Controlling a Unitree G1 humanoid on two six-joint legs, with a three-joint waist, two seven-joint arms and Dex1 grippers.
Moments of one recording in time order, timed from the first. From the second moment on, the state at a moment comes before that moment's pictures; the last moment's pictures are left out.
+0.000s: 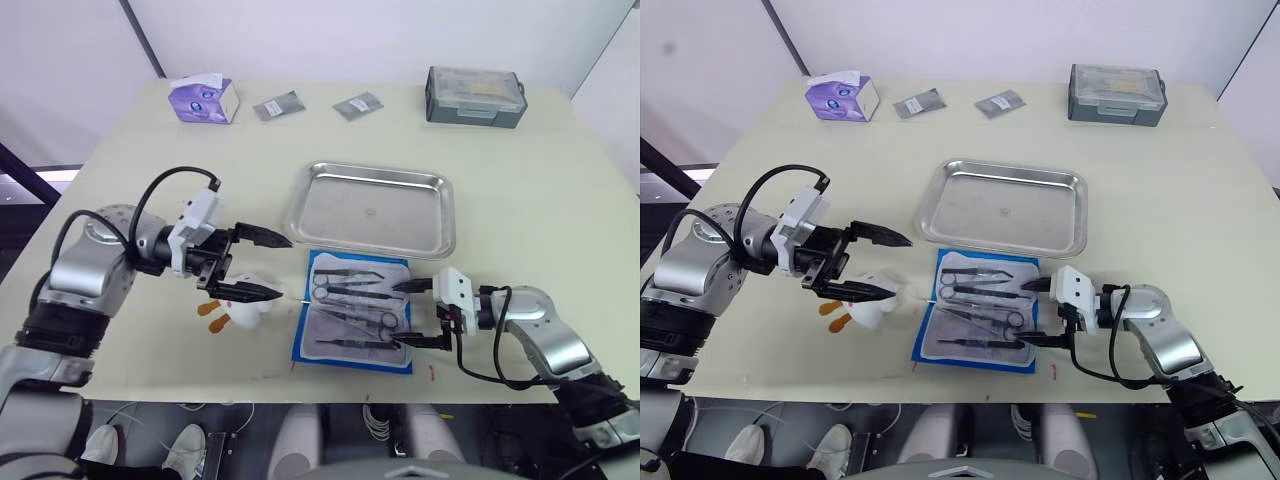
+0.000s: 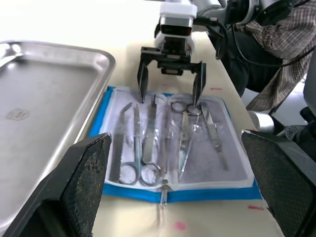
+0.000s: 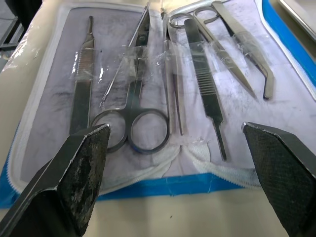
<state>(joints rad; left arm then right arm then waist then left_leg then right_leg) -0.55 0.99 -0.20 0.19 -0.70 0.17 -1.56 -0.24 -0.55 0.27 -0.01 0.23 0.10 1.13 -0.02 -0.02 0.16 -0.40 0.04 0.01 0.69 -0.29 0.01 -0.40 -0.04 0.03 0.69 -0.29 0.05</state>
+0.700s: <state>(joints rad) -0.60 0.88 -0.23 0.30 -0.61 0.10 -1.56 -0.09 -0.55 0.23 -0.10 0.24 0.10 1.00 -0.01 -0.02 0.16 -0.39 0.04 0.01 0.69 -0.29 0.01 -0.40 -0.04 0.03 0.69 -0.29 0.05</state>
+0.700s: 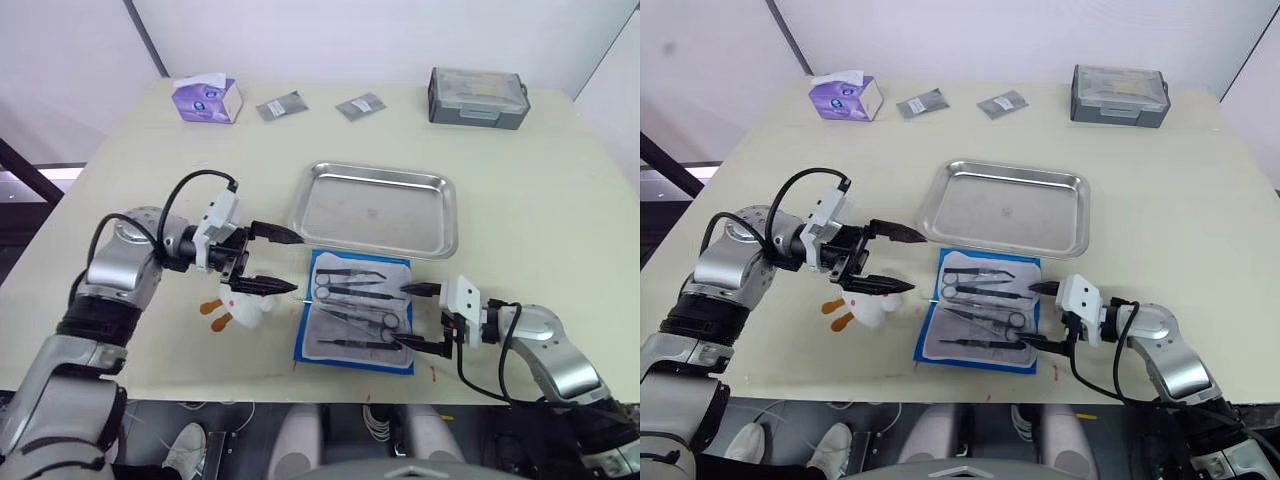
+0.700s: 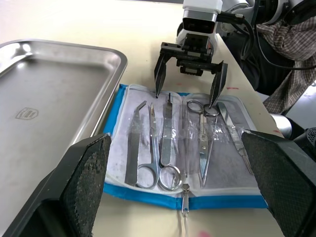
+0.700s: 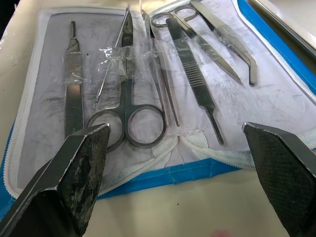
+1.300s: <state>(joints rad) -0.61 0.84 -0.23 0.33 -0.57 0.09 -1.56 -0.08 -0.48 0.23 -0.03 0.23 -0.02 0.98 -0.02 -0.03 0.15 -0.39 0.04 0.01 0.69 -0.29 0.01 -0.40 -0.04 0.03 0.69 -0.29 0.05</state>
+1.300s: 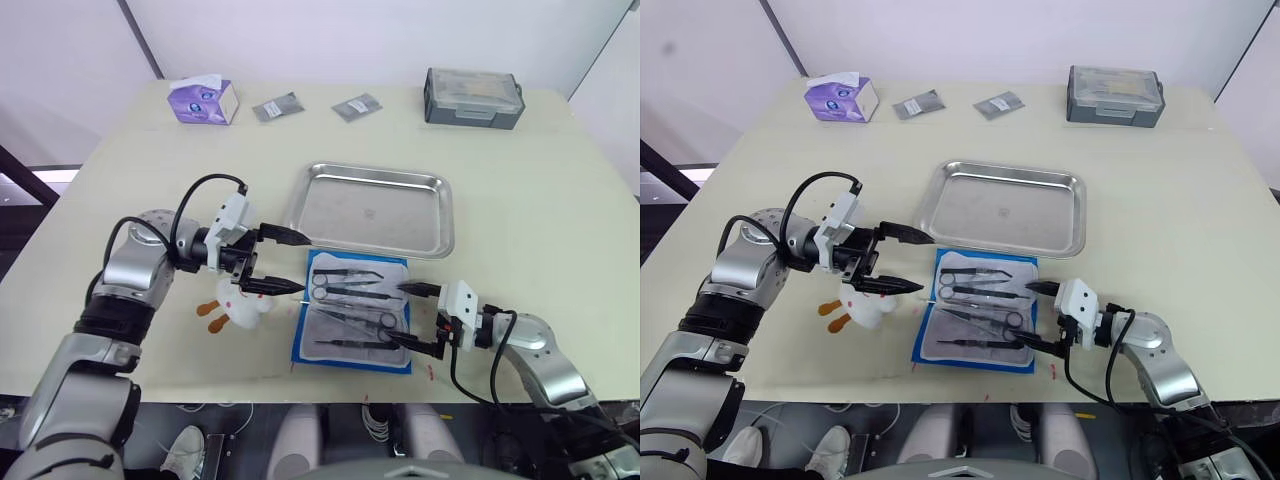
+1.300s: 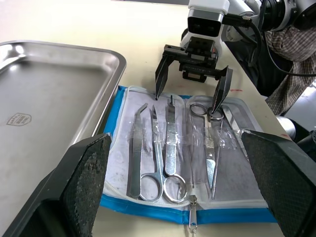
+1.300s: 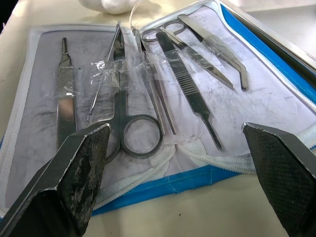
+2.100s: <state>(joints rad) -0.68 0.64 -0.21 0.60 -0.34 -0.04 -1.56 -0.09 -0.47 0.25 0.00 0.23 -0.05 0.98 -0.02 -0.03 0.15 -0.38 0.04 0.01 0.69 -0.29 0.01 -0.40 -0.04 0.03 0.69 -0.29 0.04</state>
